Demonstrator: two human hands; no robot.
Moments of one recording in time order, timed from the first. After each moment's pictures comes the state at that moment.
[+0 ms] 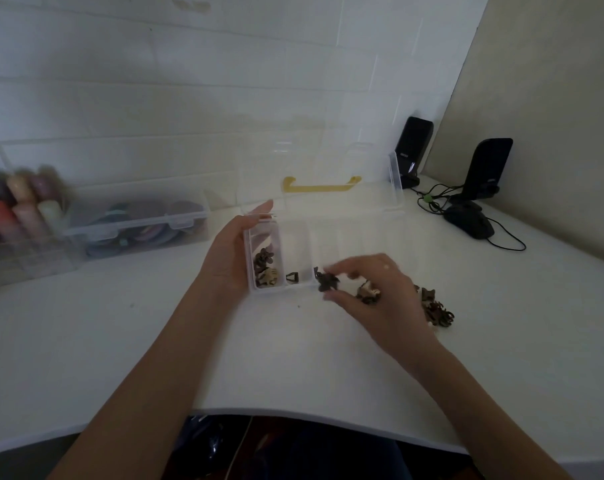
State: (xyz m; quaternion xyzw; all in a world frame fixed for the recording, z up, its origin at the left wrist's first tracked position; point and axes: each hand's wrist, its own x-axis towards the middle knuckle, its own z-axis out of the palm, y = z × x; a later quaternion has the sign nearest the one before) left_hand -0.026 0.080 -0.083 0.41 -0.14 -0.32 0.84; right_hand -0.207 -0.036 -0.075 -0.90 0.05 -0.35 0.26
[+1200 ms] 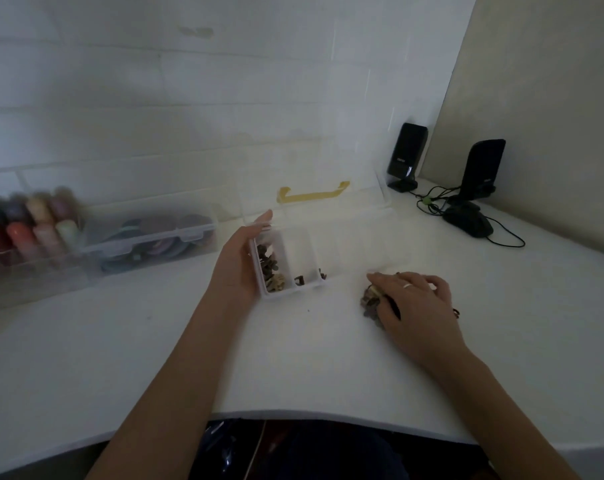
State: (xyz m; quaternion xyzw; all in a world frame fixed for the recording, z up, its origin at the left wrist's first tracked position) left_hand -0.032 0.084 -0.075 0.40 -0.12 -0.33 0.85; right_hand -0.227 -0.066 -0.106 -0.94 0.24 -0.23 0.02
